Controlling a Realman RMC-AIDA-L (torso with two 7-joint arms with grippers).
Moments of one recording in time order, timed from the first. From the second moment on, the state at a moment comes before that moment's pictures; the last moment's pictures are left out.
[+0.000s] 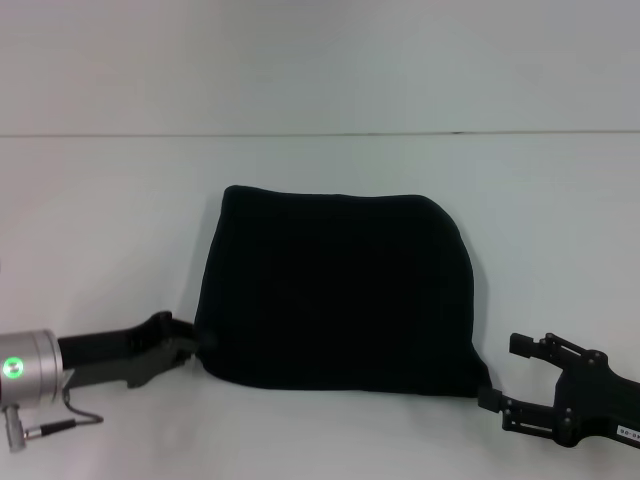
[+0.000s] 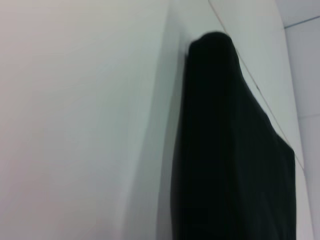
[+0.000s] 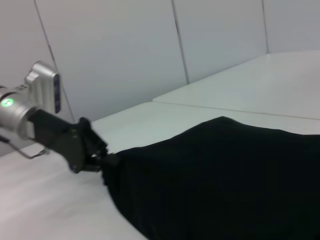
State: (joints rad) left arm -0.50 -2.12 0.50 0.60 2.26 1.38 -2.42; right arm 0.33 2.09 -0.62 -0.44 -1.93 -1.48 1.02
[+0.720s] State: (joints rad) left arm -0.46 -2.12 0.41 0.60 2.30 1.55 -2.30; right arm 0.33 2.09 -0.58 -0.44 -1.93 -1.48 1.02
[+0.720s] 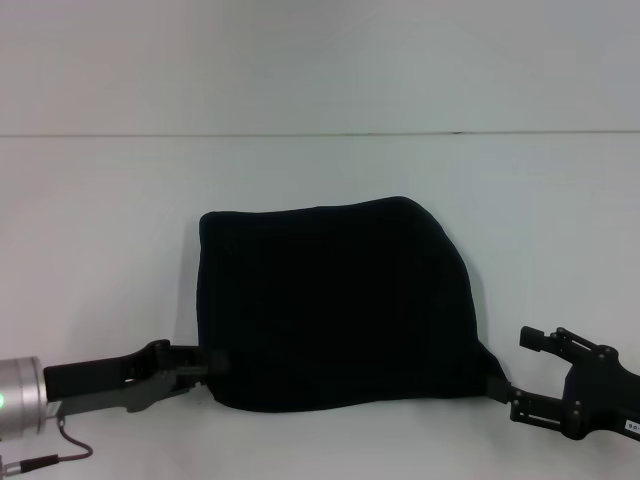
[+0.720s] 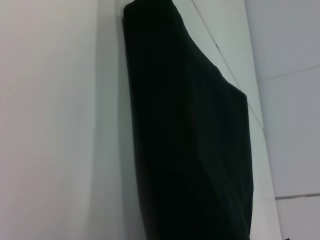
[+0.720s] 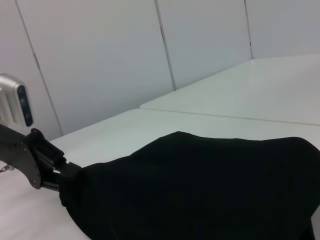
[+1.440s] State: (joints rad) left arm -0.40 -2.11 0.19 0.70 2.29 1.79 -1.28; right arm 0.33 2.09 -0.42 -0.43 -1.92 -1.51 0.95
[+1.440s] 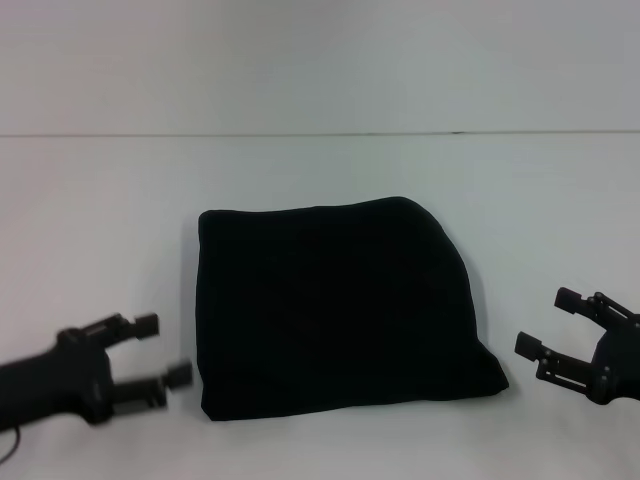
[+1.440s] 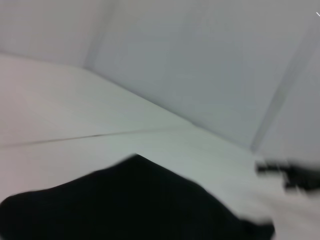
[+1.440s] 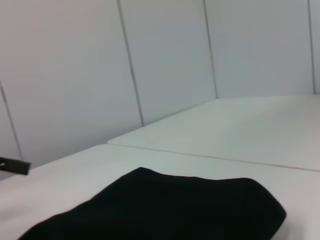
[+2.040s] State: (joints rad) left arm -0.35 -2.16 0.27 0.64 2.29 1.60 -1.03; right arm 0.31 2.09 -0.42 -0.34 -2.03 -1.48 0.76
